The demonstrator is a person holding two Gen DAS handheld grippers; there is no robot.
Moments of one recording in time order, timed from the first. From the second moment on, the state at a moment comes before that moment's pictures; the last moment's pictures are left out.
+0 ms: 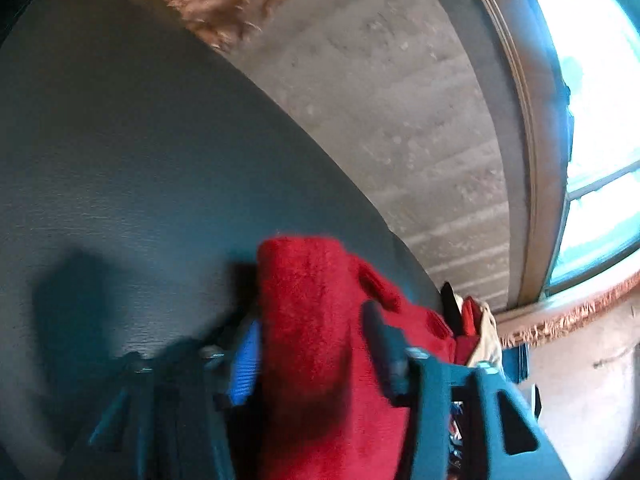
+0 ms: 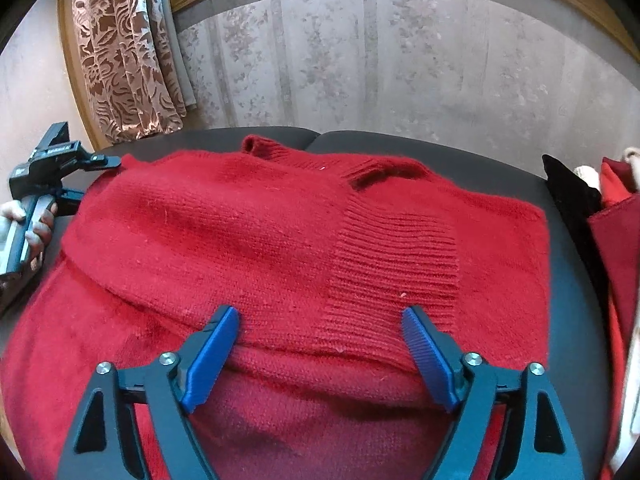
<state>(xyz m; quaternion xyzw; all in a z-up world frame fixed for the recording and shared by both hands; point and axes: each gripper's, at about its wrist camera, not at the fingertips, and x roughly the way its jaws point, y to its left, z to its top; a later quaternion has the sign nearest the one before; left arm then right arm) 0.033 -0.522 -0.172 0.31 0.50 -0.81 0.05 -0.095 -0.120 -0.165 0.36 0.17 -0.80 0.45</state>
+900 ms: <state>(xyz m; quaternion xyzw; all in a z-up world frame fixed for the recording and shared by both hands) 0.046 -0.399 -0.141 0.38 0.13 -0.87 0.29 -0.100 -0.136 -0.166 0.37 0.18 -0.80 0.45</state>
